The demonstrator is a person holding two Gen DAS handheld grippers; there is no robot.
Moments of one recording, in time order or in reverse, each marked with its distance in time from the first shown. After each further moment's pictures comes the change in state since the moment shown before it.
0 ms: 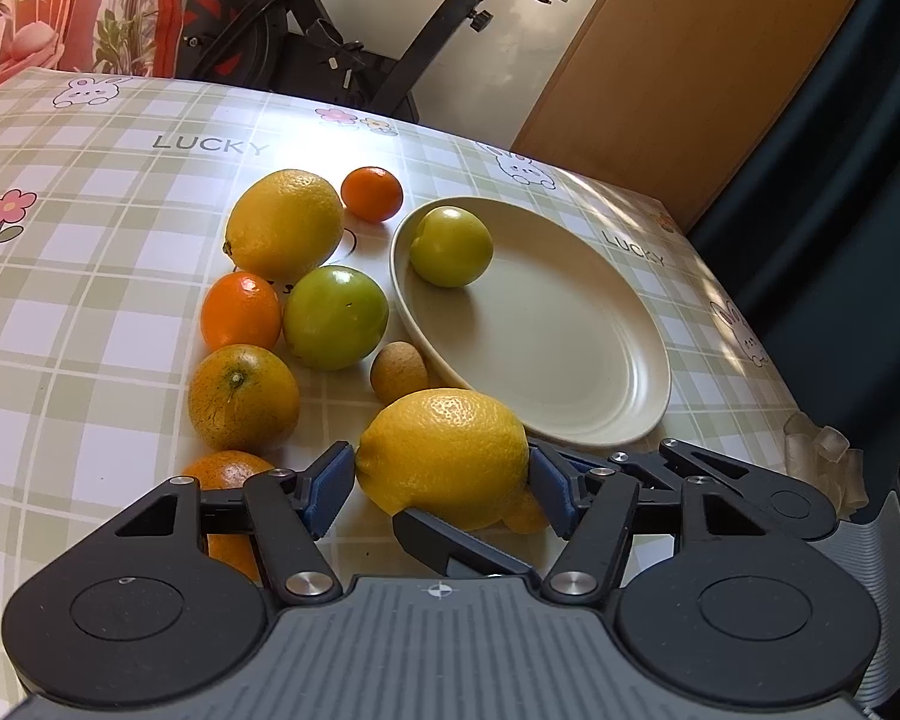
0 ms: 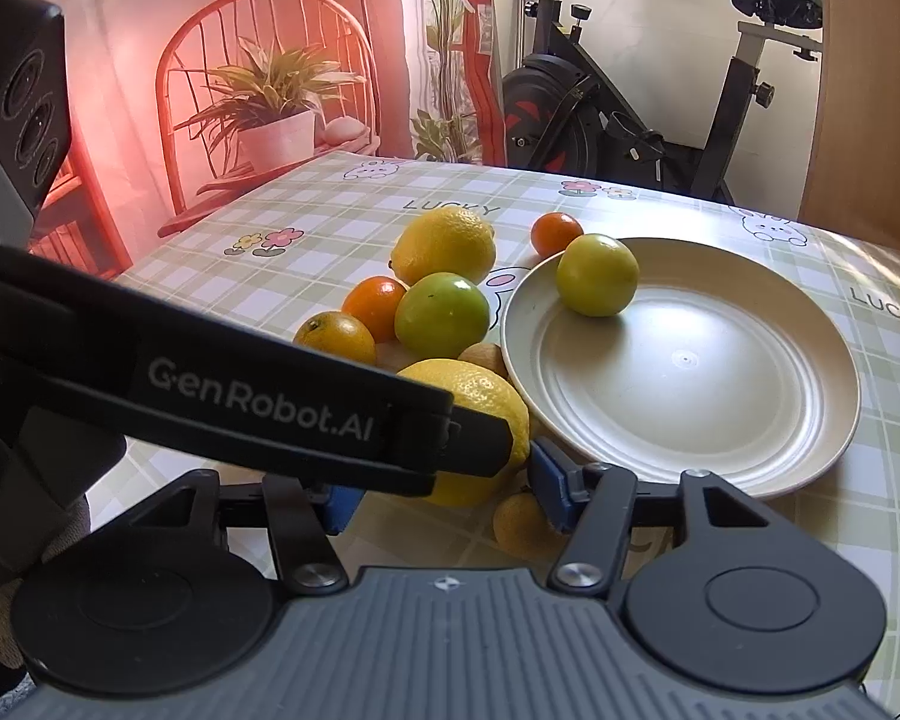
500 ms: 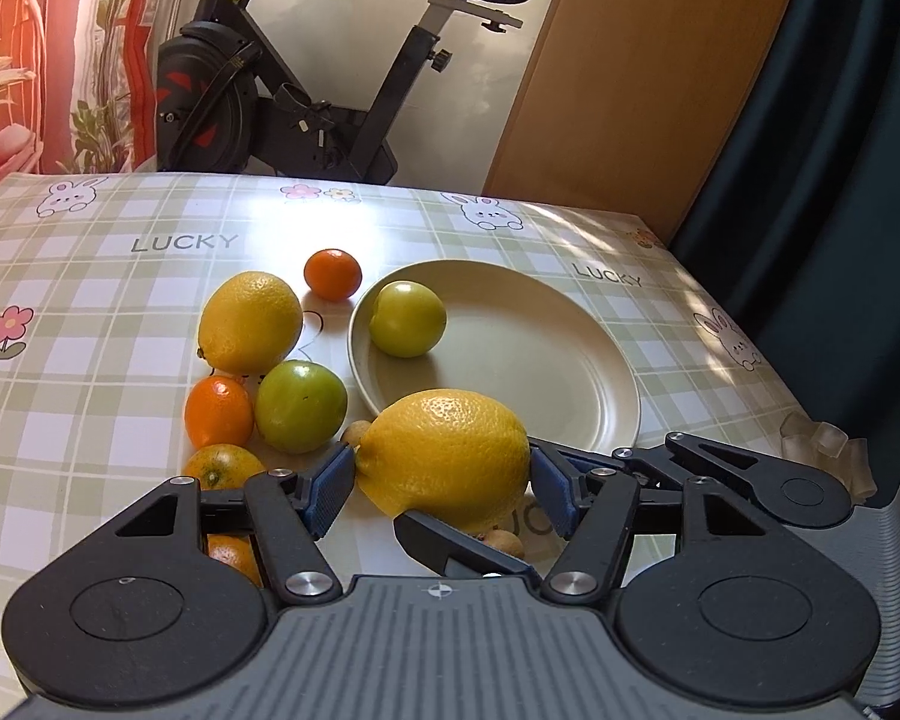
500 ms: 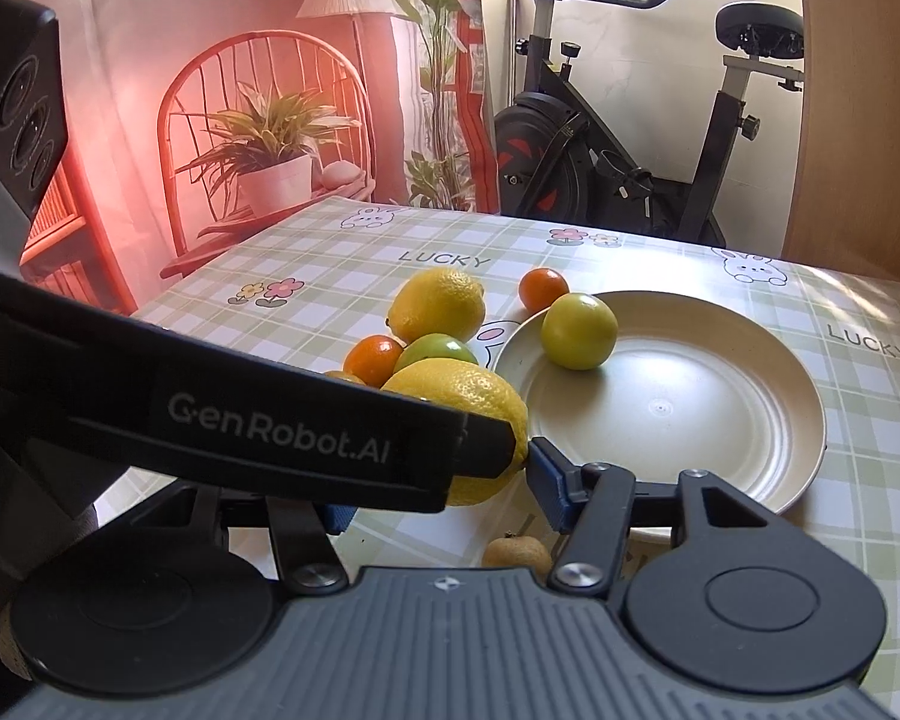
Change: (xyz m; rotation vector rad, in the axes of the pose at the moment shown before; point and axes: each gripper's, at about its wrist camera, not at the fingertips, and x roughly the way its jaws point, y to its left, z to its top) left arm -0.016 -0.038 0.021 0.153 -0.068 0.053; right arm -0.023 -0.003 0.015 0.016 -0.077 -0.012
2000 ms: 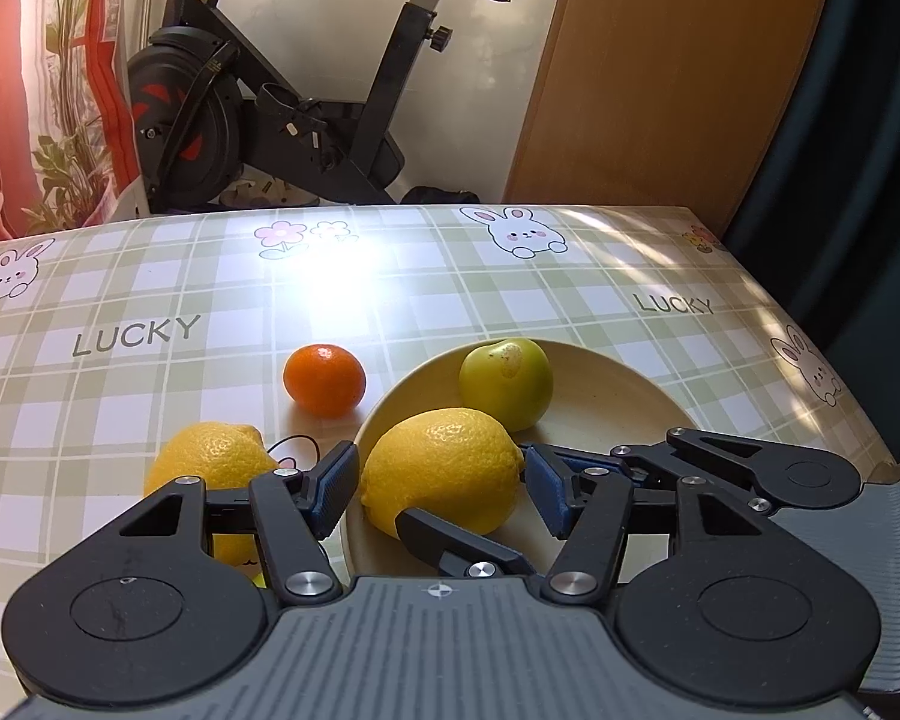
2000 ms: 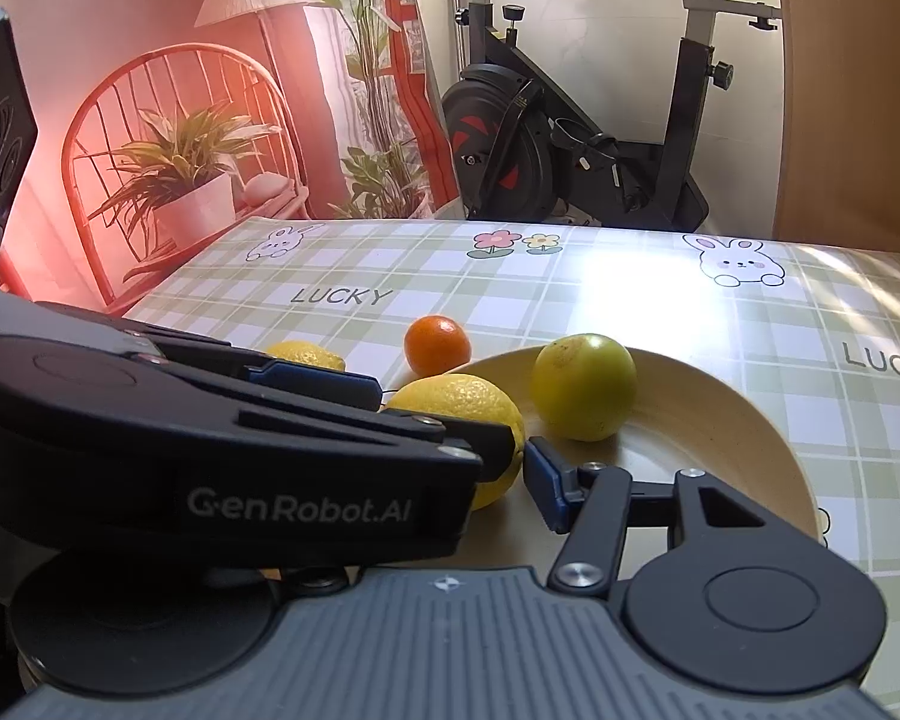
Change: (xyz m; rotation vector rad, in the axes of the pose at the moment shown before) left arm 0.087 0.007 0.070 0.060 0.055 0.060; right arm 0.081 -0.078 0.050 0.108 0.055 -0.002
